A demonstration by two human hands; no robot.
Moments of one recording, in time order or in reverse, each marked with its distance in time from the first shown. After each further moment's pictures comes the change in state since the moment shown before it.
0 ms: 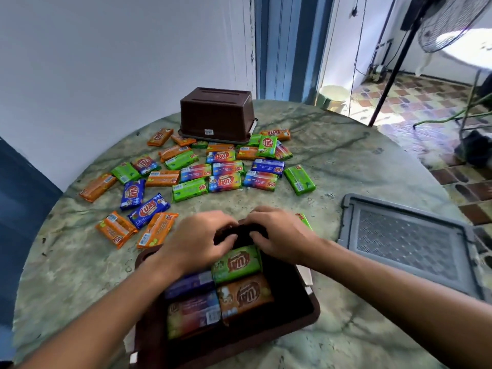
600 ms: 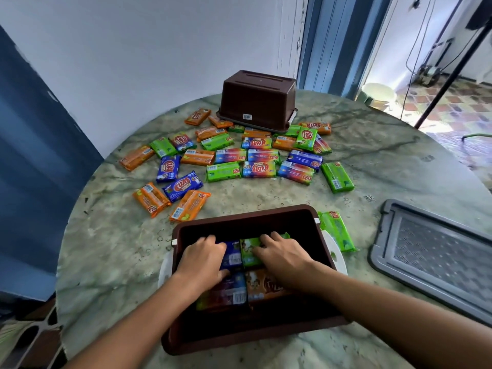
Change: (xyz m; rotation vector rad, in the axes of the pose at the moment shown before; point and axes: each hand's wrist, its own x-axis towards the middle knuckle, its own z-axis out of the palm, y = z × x) left_hand -0.068 -0.046 0.057 0.416 -0.339 -0.444; right_hand 0.006 -0.022 0.088 -0.483 -0.369 -0.129
